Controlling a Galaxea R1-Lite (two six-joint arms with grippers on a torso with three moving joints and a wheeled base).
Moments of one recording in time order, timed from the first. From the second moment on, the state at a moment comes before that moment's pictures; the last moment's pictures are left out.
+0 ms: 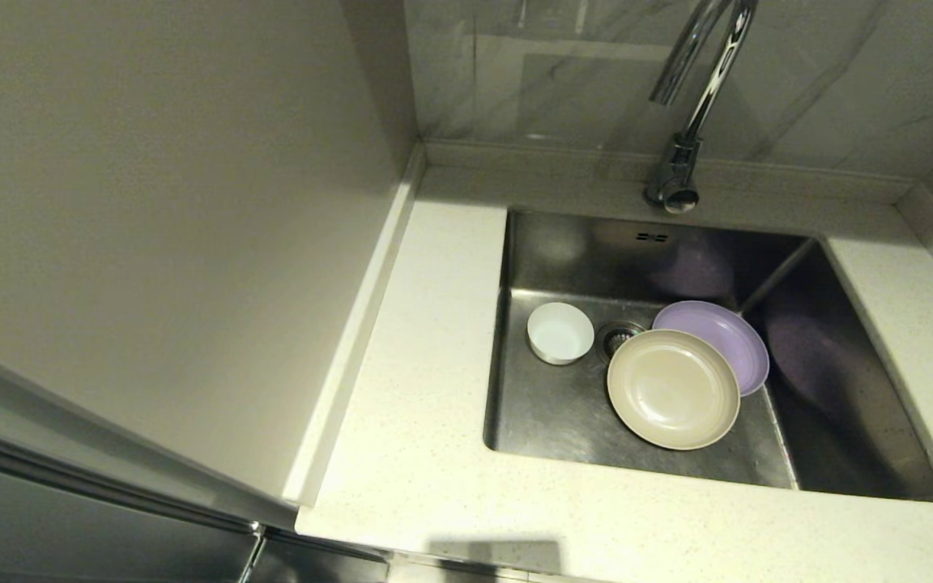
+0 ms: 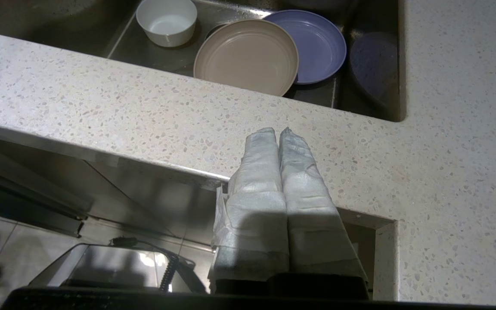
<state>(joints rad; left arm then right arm) 0.00 0.00 0.00 0.00 0.02 -0.02 0.00 0.00 0.00 0.00 0.02 -0.03</state>
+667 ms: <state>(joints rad) 0.00 0.00 0.00 0.00 0.02 -0.02 0.00 0.00 0.00 0.00 0.02 -0.03</state>
